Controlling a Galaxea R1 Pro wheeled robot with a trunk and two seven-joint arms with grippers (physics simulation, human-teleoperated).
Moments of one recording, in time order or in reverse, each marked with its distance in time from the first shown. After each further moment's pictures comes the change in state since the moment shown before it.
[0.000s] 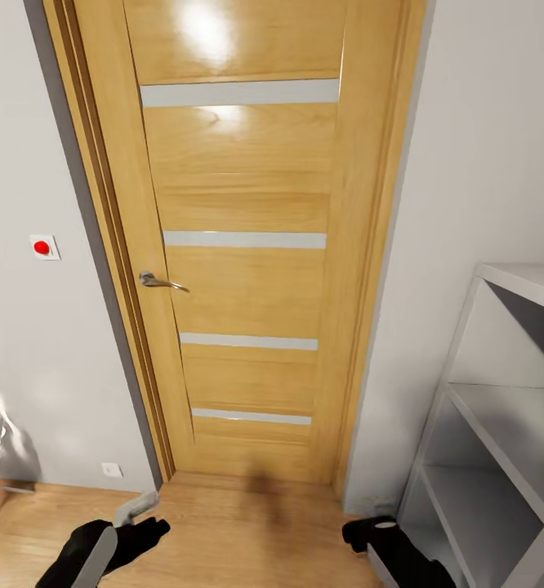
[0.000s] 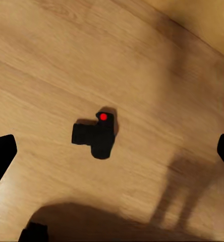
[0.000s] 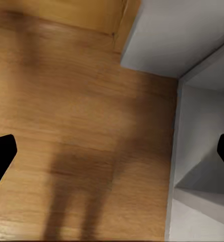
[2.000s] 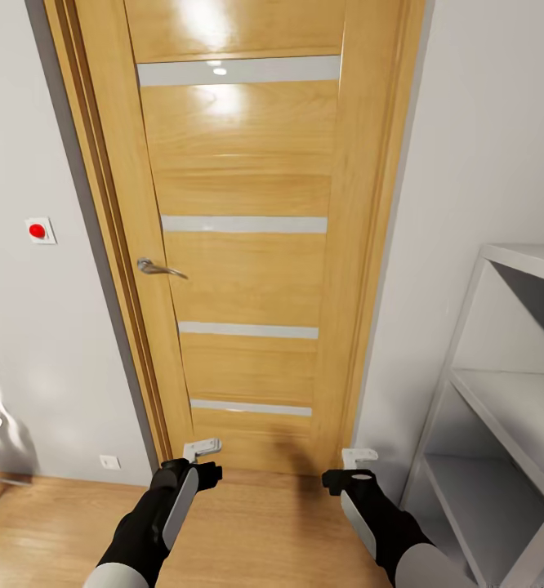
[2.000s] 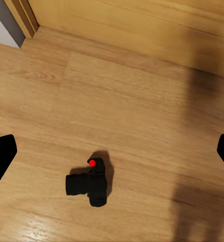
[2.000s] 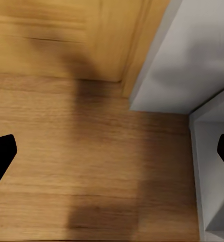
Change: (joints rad) left arm -0.178 -0.264 -0.046 -0.027 -0.342 0.026 0.147; right arm -0.112 0.077 -0.008 -0.058 -0.091 0.018 -0.123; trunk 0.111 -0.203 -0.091
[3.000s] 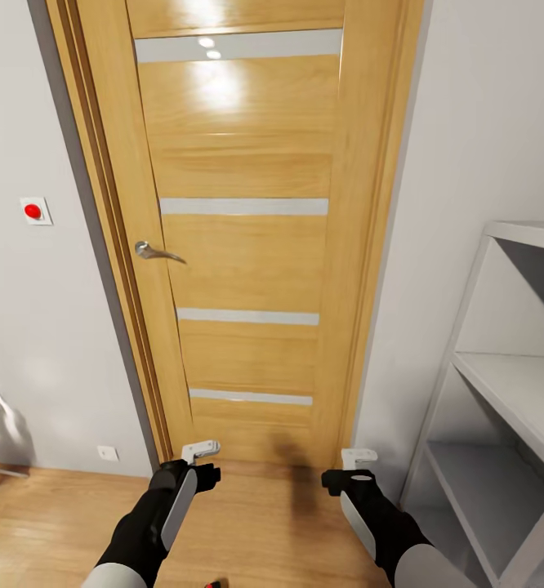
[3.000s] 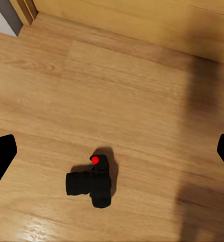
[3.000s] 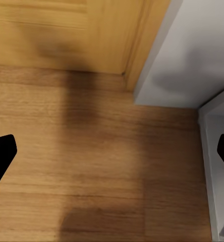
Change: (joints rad) left arm 0.000 0.006 0.000 0.010 -0.001 -0.002 0.000; right arm 0.000 0.003 -0.004 0.007 0.003 -0.015 0.006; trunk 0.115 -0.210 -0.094
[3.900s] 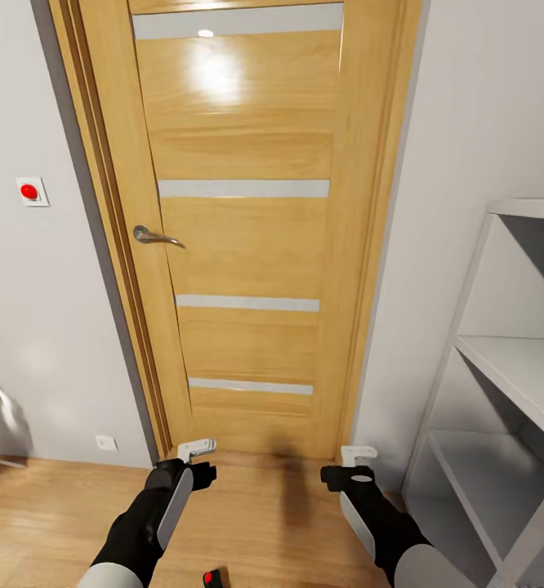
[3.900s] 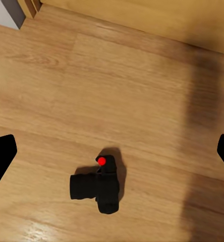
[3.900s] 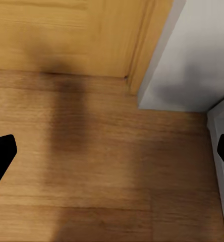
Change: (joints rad) left arm 0.000 0.015 0.001 -0.010 -0.002 0.001 0.002; right arm 0.000 0.002 0.001 0.002 0.000 -0.060 0.001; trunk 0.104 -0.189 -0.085
